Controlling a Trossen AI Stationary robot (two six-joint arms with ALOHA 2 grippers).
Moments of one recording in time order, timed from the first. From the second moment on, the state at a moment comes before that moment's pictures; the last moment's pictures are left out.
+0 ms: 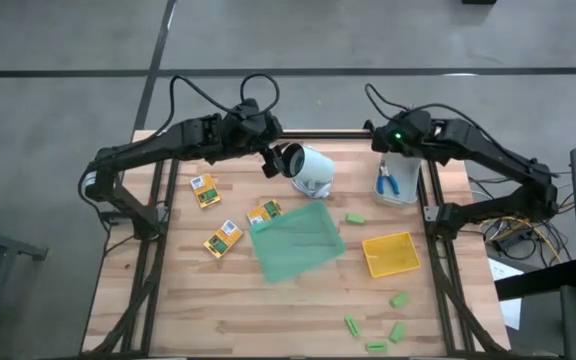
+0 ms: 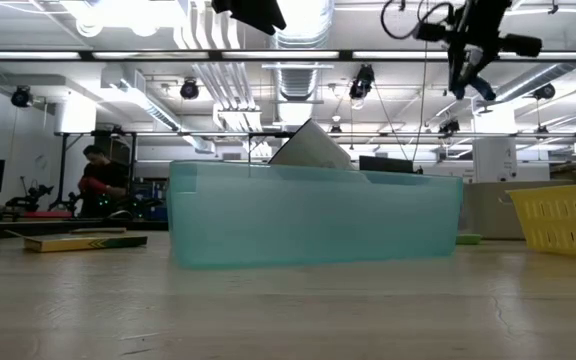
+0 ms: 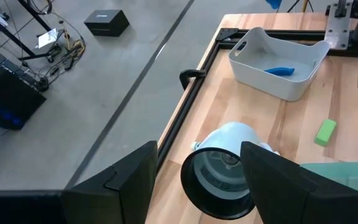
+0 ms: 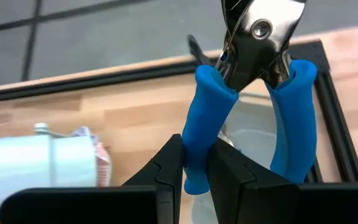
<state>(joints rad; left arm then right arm) 0.19 1.53 1.76 -0.78 -0.40 0.09 -0.46 1.17 1.30 -1.26 0.52 1.16</state>
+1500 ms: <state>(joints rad) 0.19 1.53 1.62 -0.77 -0.41 0.16 -0.80 1.69 1.15 -1.27 0.07 0.80</state>
